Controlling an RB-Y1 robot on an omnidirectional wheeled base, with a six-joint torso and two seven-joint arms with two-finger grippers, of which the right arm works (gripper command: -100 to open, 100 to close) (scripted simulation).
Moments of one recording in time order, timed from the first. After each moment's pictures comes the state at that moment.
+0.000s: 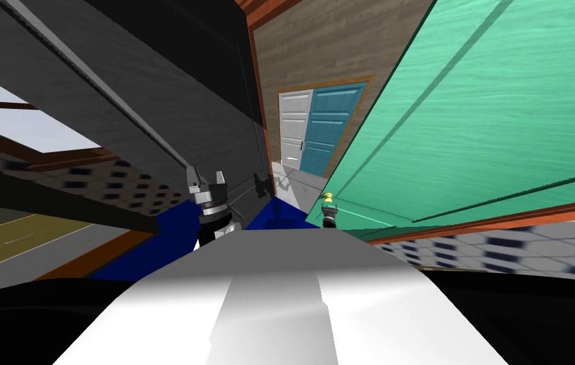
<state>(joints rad) 0.02 -0.12 -0.22 -0.77 -0.30 -0.82 -0.99</state>
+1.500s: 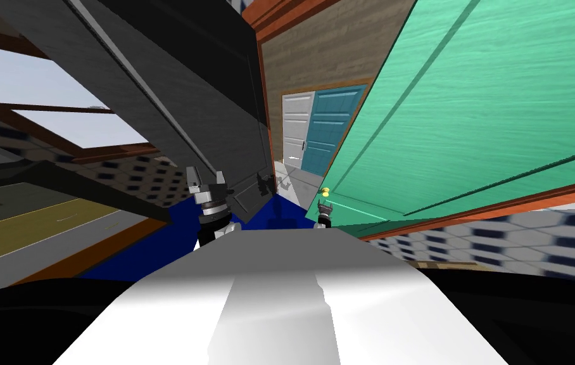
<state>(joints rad) -0.02 -0.08 -0.17 -0.78 -0.43 -0.78 -1.32</state>
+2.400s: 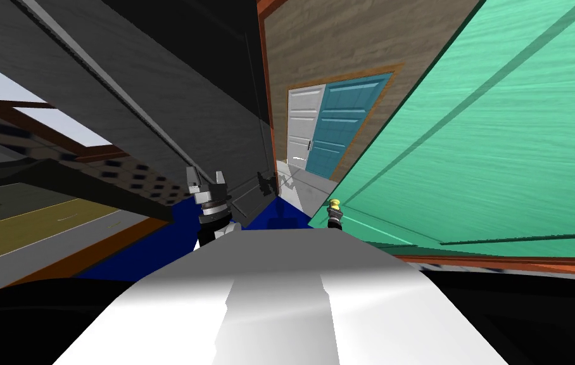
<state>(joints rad) 0.03 -0.20 -0.19 -0.74 -0.45 -0.81 -1.44</state>
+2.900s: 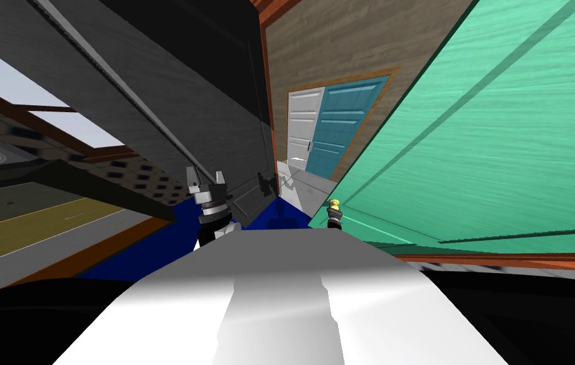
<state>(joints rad) 0.03 -0.20 -0.19 -0.74 -0.45 -0.80 -1.44</state>
